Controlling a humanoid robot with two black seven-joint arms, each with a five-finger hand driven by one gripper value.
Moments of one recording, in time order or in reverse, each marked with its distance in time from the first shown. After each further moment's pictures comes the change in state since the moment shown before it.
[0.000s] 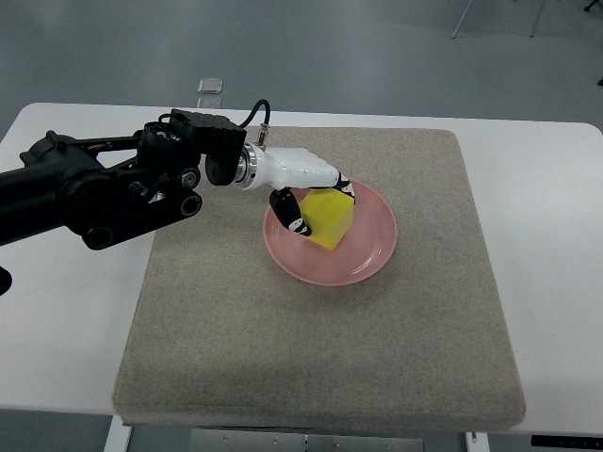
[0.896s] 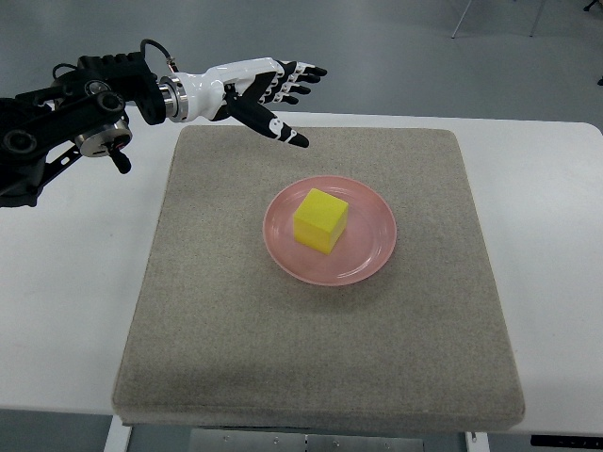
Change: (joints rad) left arm 0.003 0.126 -0.123 0.180 -1.098 -0.028 0.001; right arm 0.000 0.000 0.000 0.000 0.000 0.000 0.000
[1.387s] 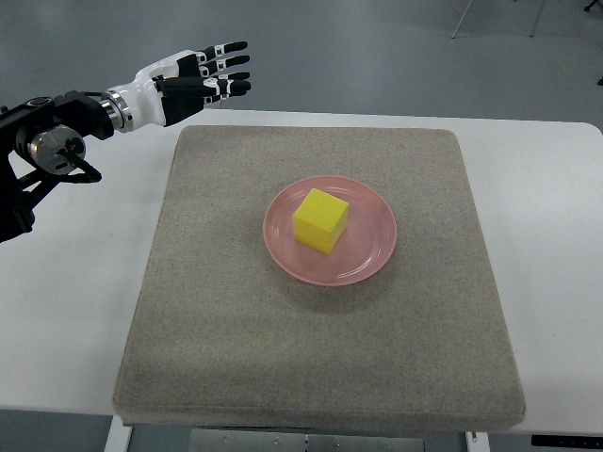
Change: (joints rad) left arm 0.192 0.004 -0.172 0.199 -0.367 -0.122 0.016; right arm 0.000 0.000 0.000 0.000 0.000 0.000 0.000
